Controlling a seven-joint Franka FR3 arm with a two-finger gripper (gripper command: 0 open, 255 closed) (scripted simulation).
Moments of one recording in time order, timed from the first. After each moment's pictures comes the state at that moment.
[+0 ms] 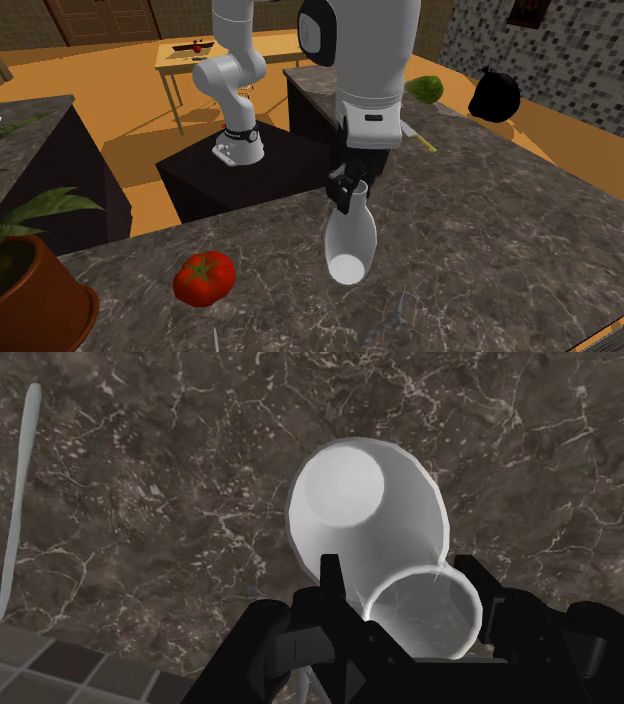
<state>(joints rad) -0.18 0.36 -0.28 -1.56 0.12 1.89 -0.27</state>
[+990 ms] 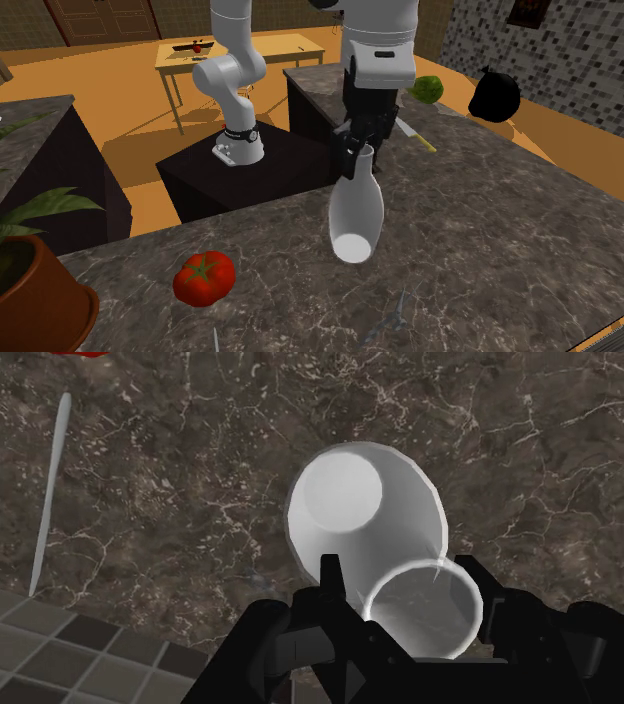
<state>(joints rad) -0.16 0.31 -0.28 -1.46 0.10 1.73 -0.24</state>
